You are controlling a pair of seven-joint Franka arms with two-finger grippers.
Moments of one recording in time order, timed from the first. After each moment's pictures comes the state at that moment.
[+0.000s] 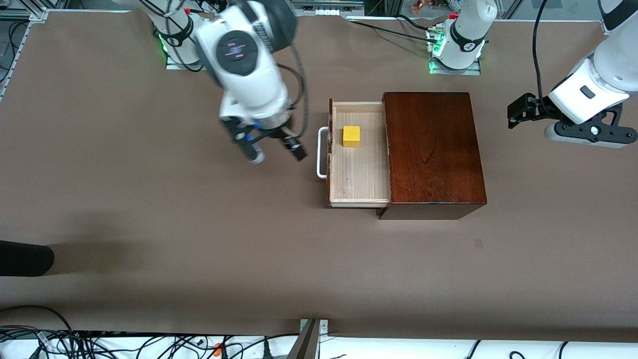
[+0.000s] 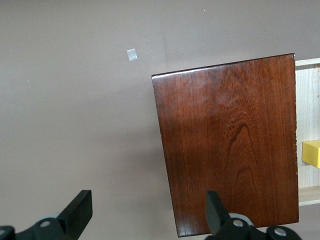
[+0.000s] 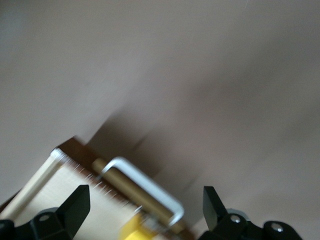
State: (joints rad) left arm -0.13 0.06 0.00 -1.54 0.02 1.51 0.00; right arm 0.78 0.44 -0.23 -1.33 0.18 1.75 1.34
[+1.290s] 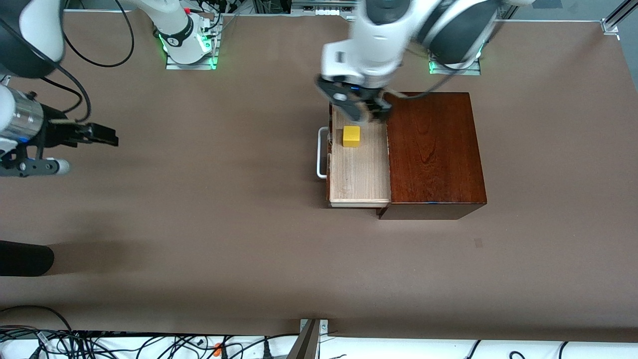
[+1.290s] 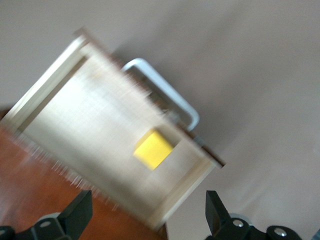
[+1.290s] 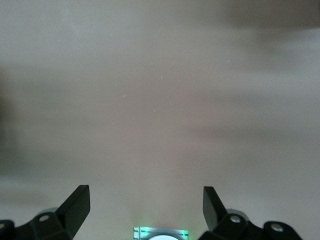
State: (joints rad) left arm -0.55 0.34 -0.24 -1.41 -0.03 1.67 0.13; right arm 0.52 0.28 -0.57 -1.35 0.16 1.39 -0.10
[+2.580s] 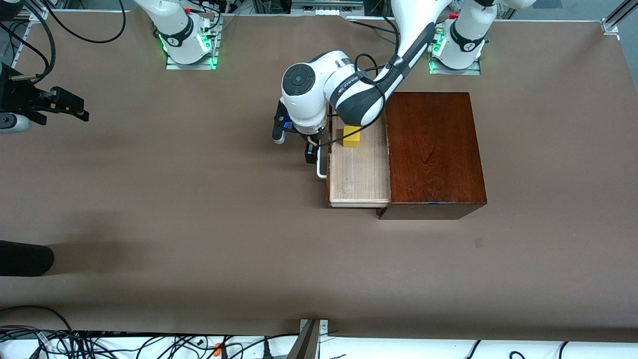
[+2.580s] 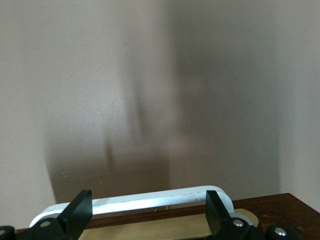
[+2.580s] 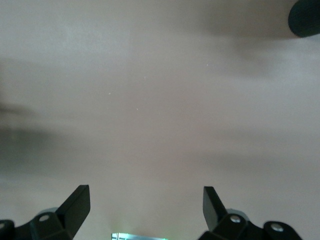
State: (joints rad) left arm -0.68 0.69 -0.22 -1.37 0.16 1.95 0.76; right arm -0.02 0.00 -0.02 -1.64 0.02 1.55 -0.14
